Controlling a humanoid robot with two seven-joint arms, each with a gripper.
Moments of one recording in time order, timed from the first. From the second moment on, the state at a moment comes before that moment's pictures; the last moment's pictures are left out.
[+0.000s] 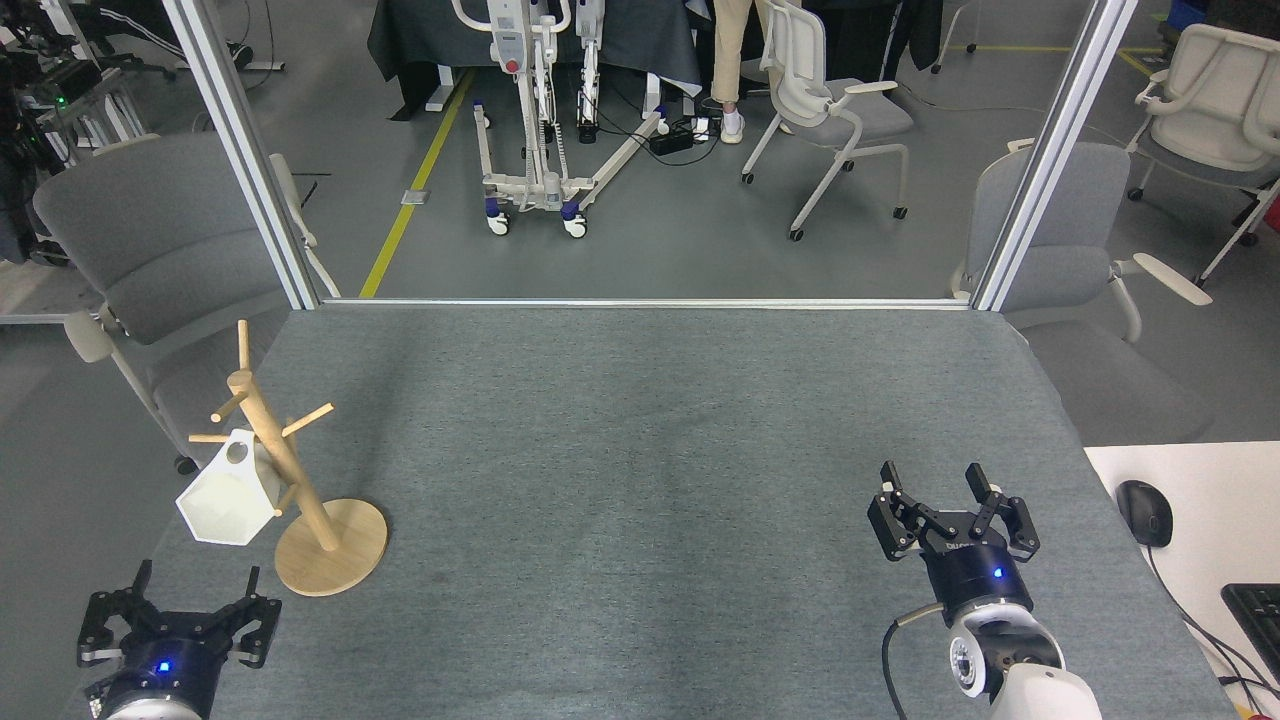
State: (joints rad) left arm -0.04 0.11 0.38 -1.43 -1.86 -0.16 -0.09; right arm -0.27 -0.03 -0.19 -1.16 1.48 -0.23 -0.13
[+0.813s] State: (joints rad) left arm -0.20 -0.13 -0.09 -1.41 -1.55 -0.01 0.01; right arm -0.26 -0.01 -0.18 -1.16 1.48 -0.23 -0.12
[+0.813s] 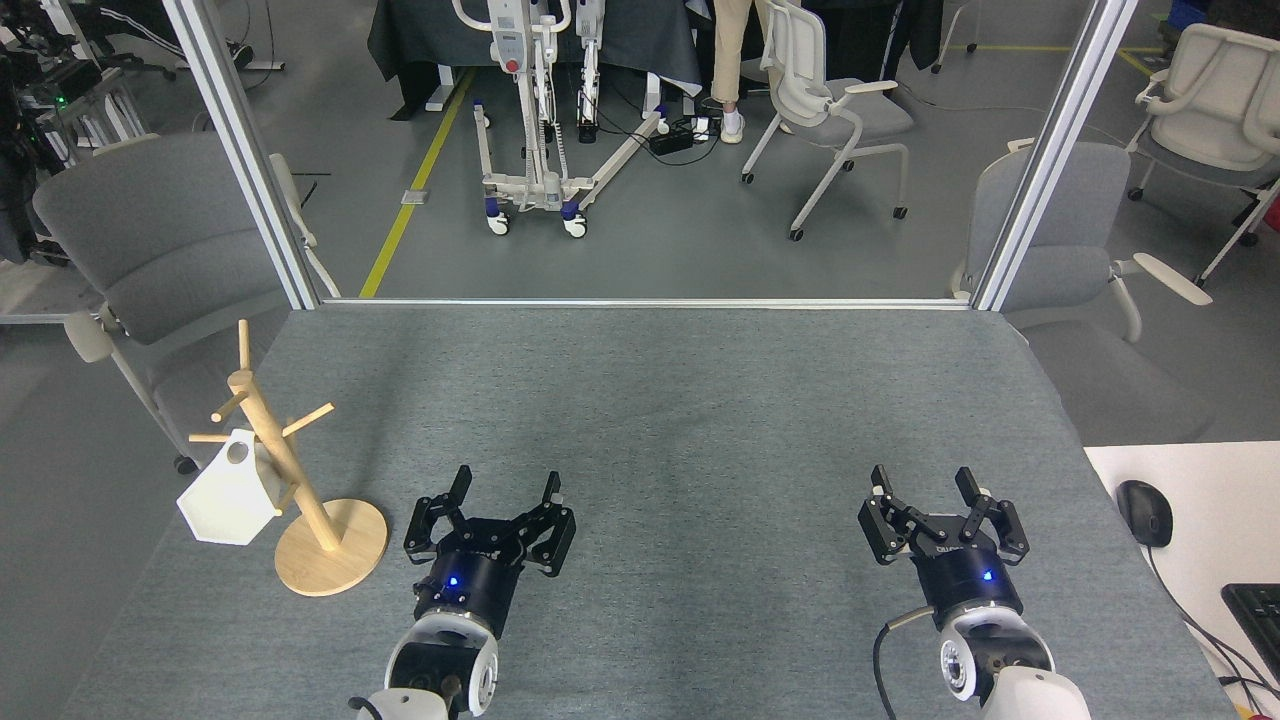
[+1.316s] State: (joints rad) left arm -0.17 -0.13 -0.12 -1.51 -1.55 0.04 0.01; right arm -0.26 0.05 -0.15 -1.25 1.53 -0.19 -0.12
